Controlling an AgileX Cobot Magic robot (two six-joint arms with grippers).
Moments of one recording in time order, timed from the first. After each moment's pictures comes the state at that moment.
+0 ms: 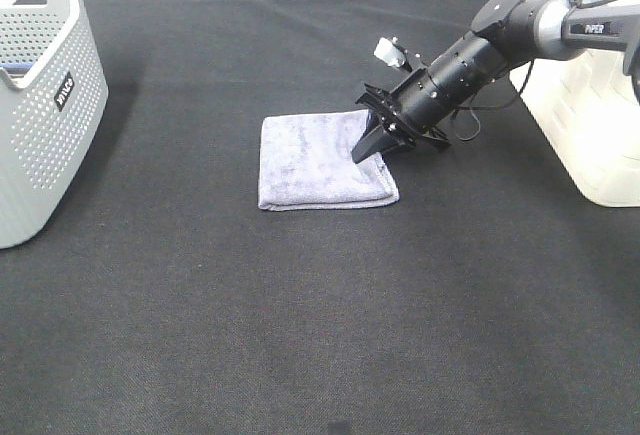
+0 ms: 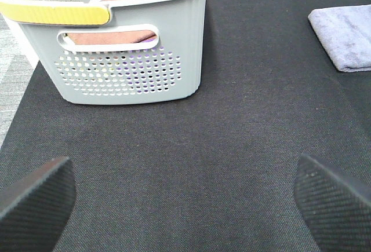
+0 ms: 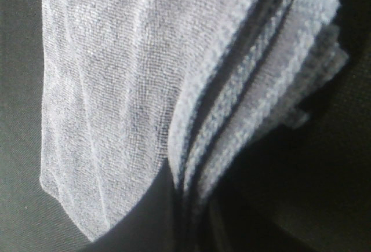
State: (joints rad) left arm 0.00 0.00 -0.50 0.00 1.05 0.00; right arm 0.22 2.57 -2.03 0.81 1.05 -0.40
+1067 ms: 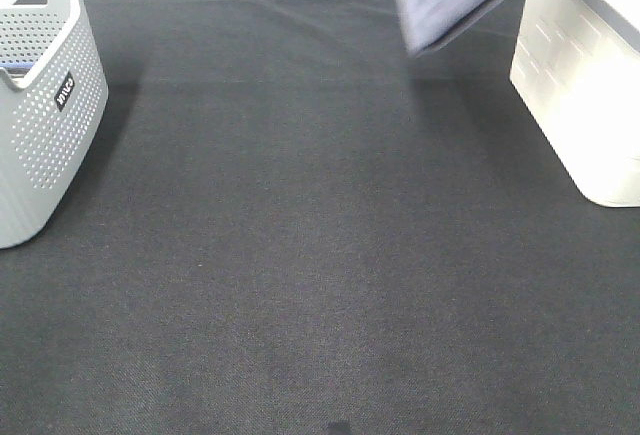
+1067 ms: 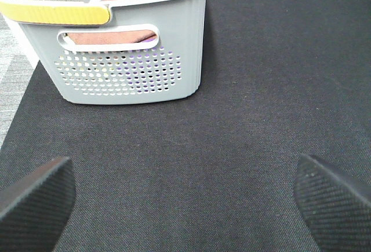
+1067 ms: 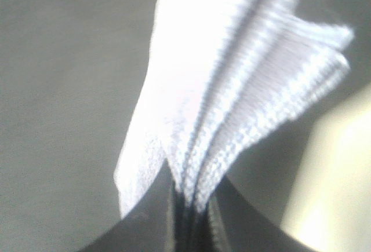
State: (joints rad) left arm 0.00 0.00 -0.50 0.00 1.05 0.00; right arm 0.17 2.10 -2.35 0.18 1.20 -0.28
